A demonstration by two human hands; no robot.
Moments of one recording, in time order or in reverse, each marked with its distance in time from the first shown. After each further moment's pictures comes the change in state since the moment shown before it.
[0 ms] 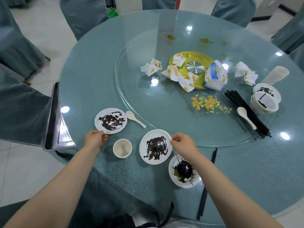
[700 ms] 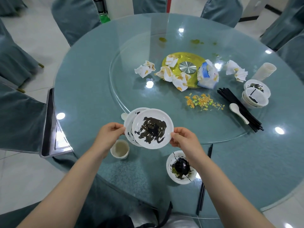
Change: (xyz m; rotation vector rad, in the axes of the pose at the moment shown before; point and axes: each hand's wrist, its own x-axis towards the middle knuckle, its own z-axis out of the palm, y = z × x) left_hand -0.101 0.038 0.023 0.347 -0.417 0.373; right_hand -0.046 -0.017 -0.020 0.647 0.028 -0.060
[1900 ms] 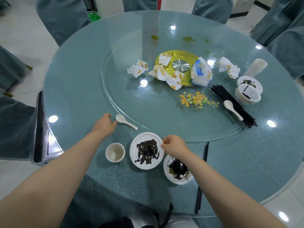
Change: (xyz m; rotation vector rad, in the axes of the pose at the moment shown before) left_hand 0.117 -0.033 -0.001 0.747 0.017 -0.012; right_hand 0.035 0.027 0.014 -0.809 -0.066 0.119
